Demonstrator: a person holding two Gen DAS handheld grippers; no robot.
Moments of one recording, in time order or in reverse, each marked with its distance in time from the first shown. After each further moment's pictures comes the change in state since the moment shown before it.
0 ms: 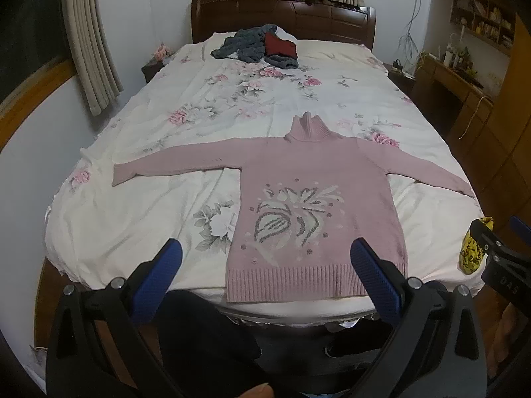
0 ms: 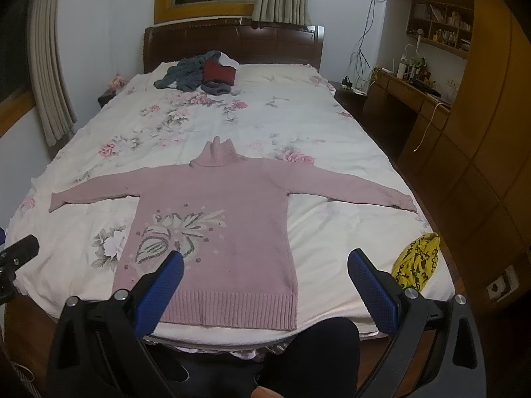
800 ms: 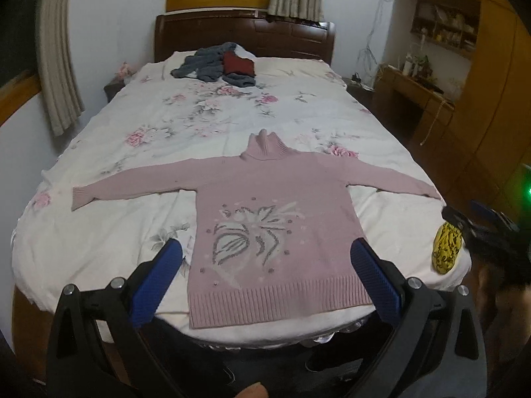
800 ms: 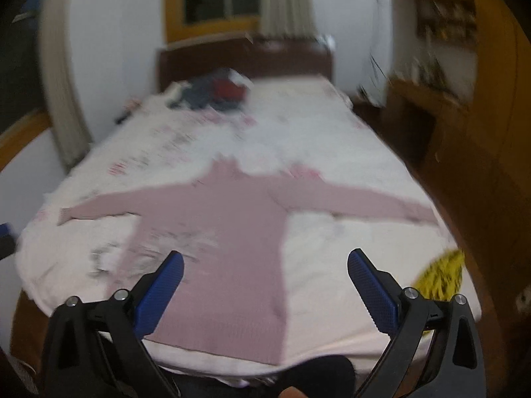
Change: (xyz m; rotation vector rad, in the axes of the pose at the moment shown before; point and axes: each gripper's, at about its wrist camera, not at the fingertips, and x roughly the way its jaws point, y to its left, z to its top) left arm 0.019 -0.017 -0.004 0.066 -0.094 -0.193; right arm 0.075 -0.097 -0.006 0.052 -0.061 0.137
